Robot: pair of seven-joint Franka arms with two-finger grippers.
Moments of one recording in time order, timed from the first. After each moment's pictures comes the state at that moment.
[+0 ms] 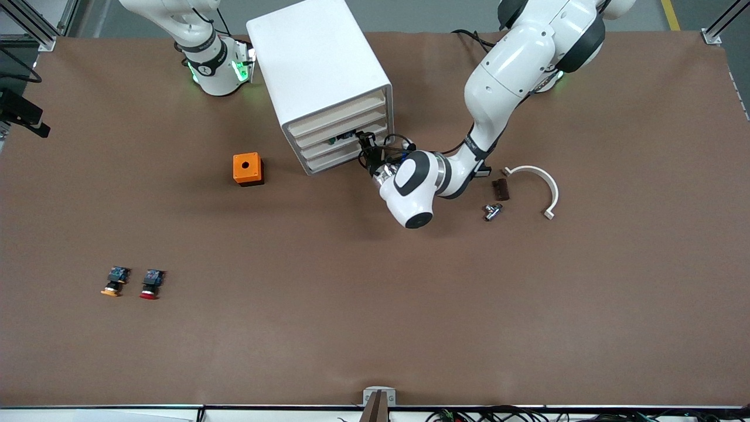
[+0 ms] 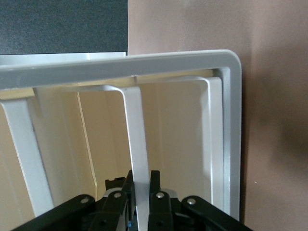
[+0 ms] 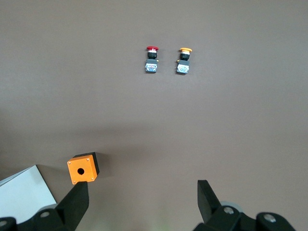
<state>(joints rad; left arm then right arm) -0.55 0.95 -0.25 -1.46 -0.90 1.68 -2.25 0.01 -0.13 -0.15 -1.65 -0.04 1.54 -0.10</state>
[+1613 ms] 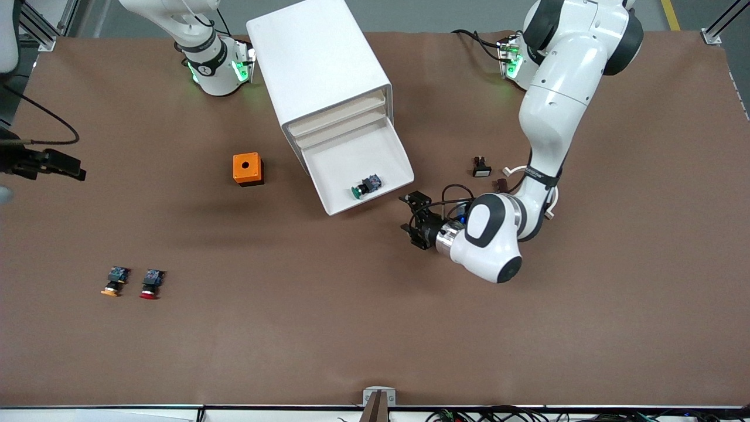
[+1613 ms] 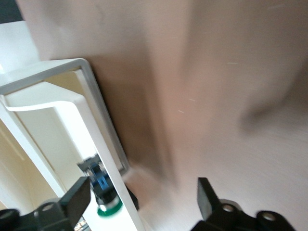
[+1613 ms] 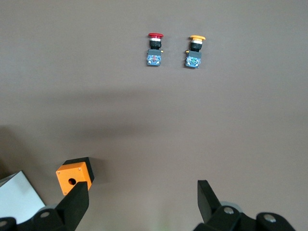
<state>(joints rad) -0.39 0.93 -0.04 -1.25 -0.83 1.73 -1.98 0.01 0.11 -0.15 -1.62 -0.02 1.61 -0.11</state>
